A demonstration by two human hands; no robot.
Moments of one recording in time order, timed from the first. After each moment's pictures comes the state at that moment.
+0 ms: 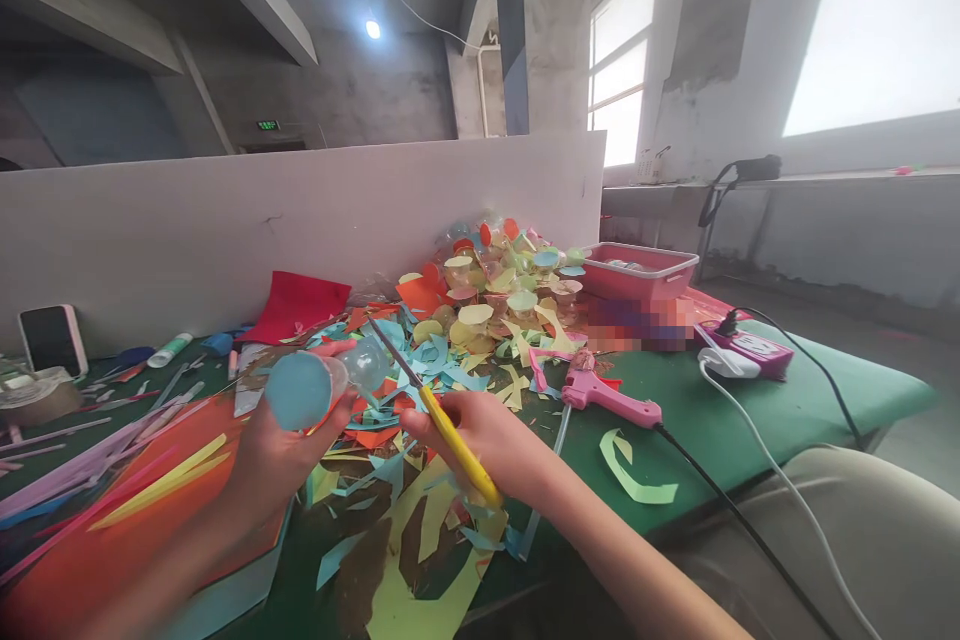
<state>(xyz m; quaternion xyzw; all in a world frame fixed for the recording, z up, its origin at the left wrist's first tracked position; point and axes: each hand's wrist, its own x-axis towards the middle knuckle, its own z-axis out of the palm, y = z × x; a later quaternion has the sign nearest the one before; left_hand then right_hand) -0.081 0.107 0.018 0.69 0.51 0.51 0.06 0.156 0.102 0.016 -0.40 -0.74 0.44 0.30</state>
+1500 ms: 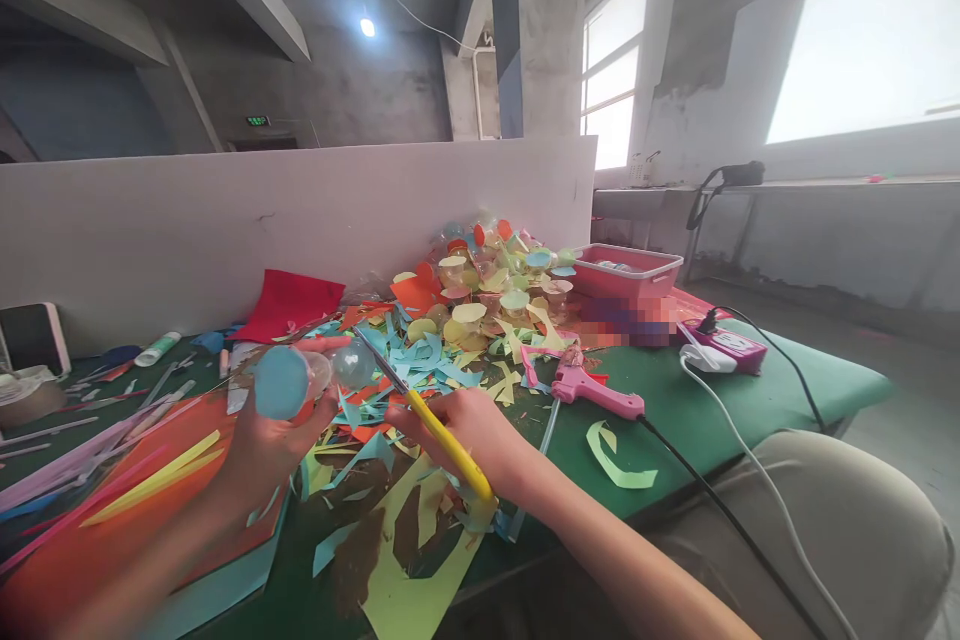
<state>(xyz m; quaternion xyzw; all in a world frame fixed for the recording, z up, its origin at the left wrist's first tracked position) -0.083 0.110 0.022 0.70 0.48 0.52 0.09 0.143 0.104 0.012 -0.44 -0.77 0.35 0.31</state>
